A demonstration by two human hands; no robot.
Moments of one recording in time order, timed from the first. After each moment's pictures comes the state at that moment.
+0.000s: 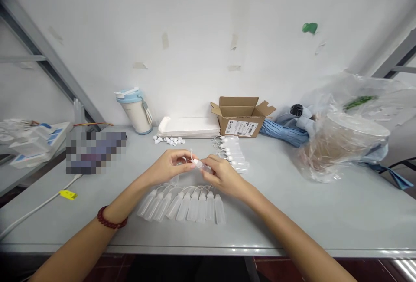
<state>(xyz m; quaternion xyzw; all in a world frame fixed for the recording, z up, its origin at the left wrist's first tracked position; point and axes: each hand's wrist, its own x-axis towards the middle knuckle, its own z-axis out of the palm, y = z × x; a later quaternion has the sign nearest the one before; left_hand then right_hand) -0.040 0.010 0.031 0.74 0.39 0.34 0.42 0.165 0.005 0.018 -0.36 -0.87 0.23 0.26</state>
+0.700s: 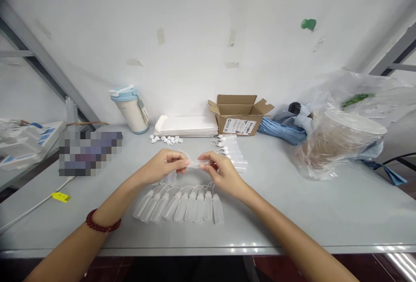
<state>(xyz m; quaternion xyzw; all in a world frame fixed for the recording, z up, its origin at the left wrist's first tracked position) -0.046 0.010 0.039 0.73 0.43 0.27 0.46 0.165 0.005 0.010 -0.41 -0.78 0.31 0.35</state>
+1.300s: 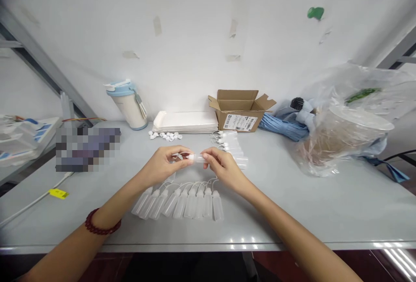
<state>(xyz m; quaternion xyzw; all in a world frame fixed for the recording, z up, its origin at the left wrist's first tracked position) -0.034 0.004 0.033 0.73 0.44 0.35 0.38 0.165 0.003 0.017 -0.42 -0.71 0.43 0.36</state>
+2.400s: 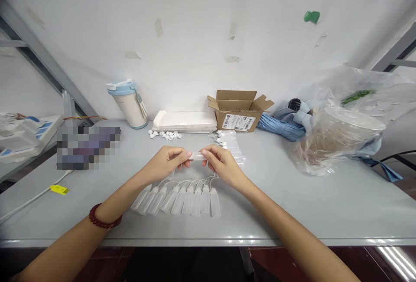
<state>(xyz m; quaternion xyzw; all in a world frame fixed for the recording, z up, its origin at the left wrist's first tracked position) -0.032 0.003 0.030 0.72 0.44 0.32 0.43 0.165 0.006 0.019 -0.42 -0.69 0.47 0.37</state>
